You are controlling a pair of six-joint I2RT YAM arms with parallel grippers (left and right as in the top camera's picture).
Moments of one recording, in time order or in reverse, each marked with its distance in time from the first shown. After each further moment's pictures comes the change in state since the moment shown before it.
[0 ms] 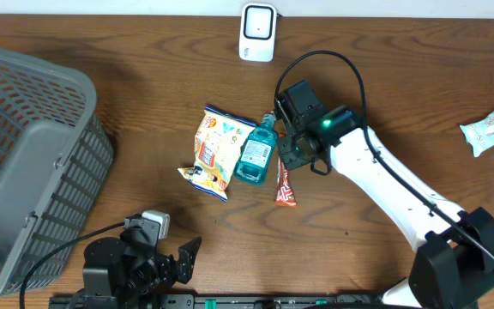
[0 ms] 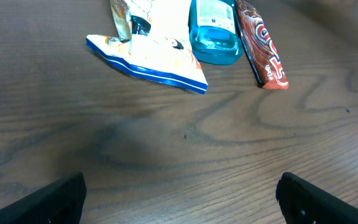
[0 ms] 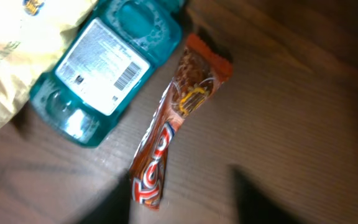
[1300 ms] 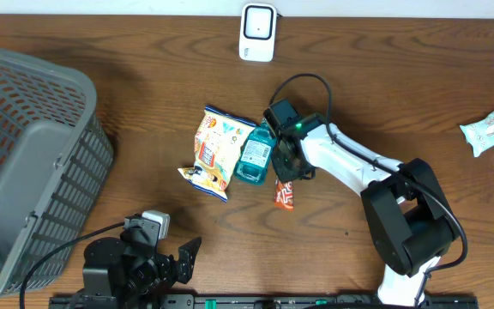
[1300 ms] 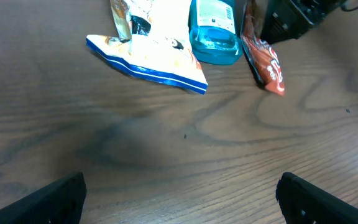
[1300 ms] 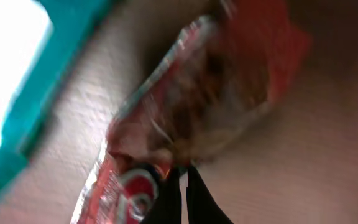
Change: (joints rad) left arm 0.000 0.000 0.000 0.000 0.000 0.000; right arm 0.005 0.257 -0.053 0.077 0.022 0.040
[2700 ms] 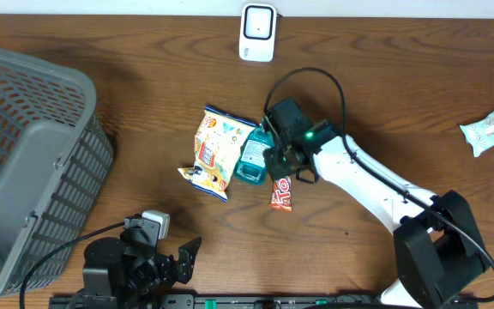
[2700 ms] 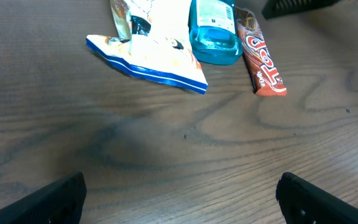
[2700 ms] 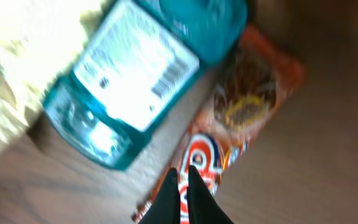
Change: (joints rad) left arm 0.000 0.000 0.000 0.000 0.000 0.000; right arm 0.037 -0.190 -0.053 0.105 -0.116 0.032
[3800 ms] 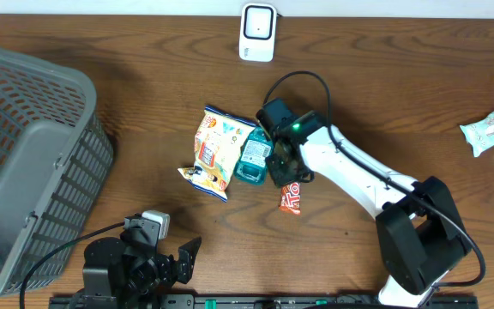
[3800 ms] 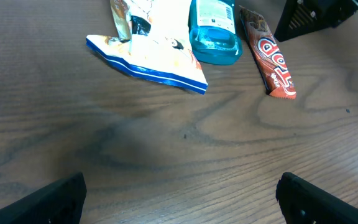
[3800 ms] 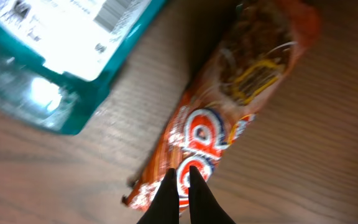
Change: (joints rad) left arm 0.000 0.000 0.000 0.000 0.000 0.000; right arm 0.031 0.097 0.104 -0.251 0.081 0.000
